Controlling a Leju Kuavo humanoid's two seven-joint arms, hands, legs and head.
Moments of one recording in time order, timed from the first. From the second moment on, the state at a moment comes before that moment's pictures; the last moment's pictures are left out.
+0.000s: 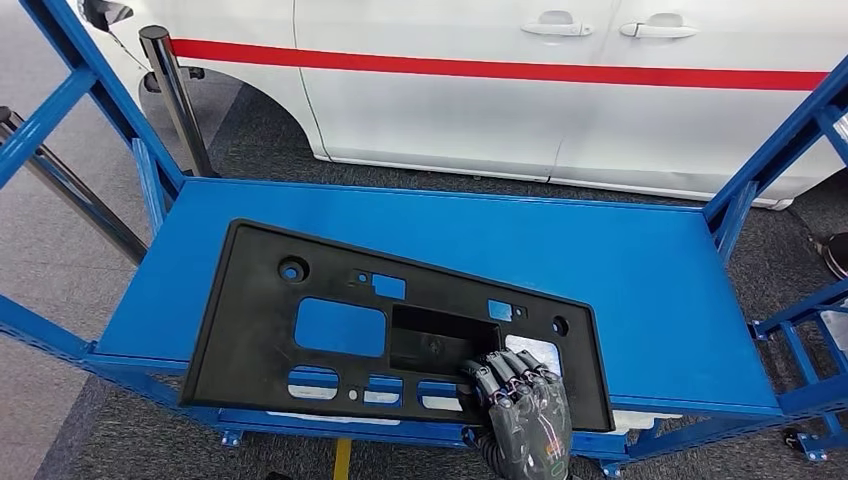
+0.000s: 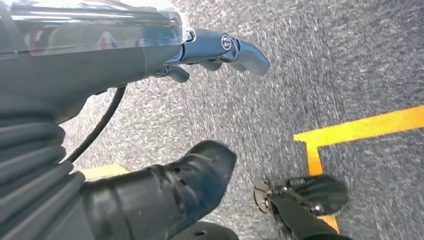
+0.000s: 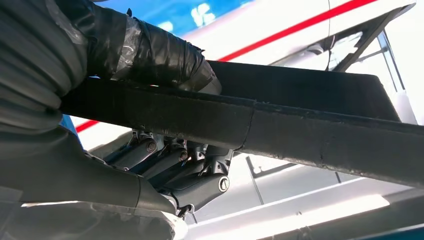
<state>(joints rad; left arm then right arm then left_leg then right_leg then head) -0.08 -0.21 0.93 -0.21 -1.19 0.19 -0.27 0.12 -0.05 0.61 -1.80 1.39 -0.69 -0.20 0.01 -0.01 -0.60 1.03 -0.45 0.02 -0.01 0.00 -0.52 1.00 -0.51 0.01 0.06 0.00</state>
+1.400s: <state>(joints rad) -0.08 -0.22 0.93 -0.21 -1.21 0.21 -0.26 0.13 -0.01 0.58 -1.76 1.35 -0.69 -0.24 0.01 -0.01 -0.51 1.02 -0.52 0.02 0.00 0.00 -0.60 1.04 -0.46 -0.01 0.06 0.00</state>
